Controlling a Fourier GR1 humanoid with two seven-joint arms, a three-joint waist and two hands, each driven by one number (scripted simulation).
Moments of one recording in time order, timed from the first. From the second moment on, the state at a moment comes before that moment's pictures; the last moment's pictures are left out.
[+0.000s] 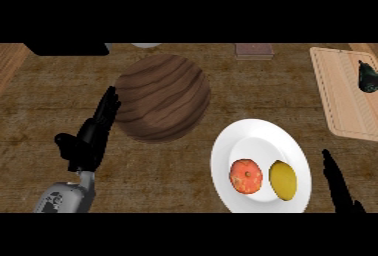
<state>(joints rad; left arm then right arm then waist) -0.16 0.20 -0.19 -1.52 0.10 0.21 0.06 0.41 -0.13 0.30 -2.19 0.58 -0.25 0.59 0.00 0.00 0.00</state>
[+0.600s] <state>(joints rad) -0.14 0.17 -0.14 -1.54 0.07 0.16 0.07 0.44 -0.08 0.28 -2.07 0.47 -0.31 0.43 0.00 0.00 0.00</state>
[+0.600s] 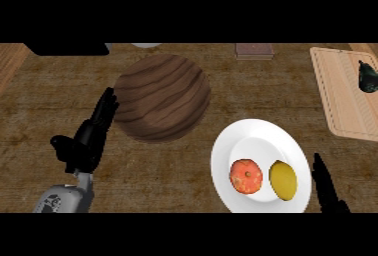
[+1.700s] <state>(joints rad) -0.15 0.11 -0.09 -1.54 0.01 0.11 0.09 0.28 -0.07 0.18 -1.69 0.50 -0.34 0.34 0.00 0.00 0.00</state>
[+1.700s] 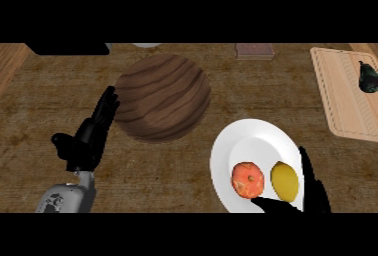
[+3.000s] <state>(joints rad) -0.19 0.07 -0.13 -1.54 -0.02 0.06 0.10 0.02 -0.16 0.76 -1.73 0.45 0.25 -0.16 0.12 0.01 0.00</state>
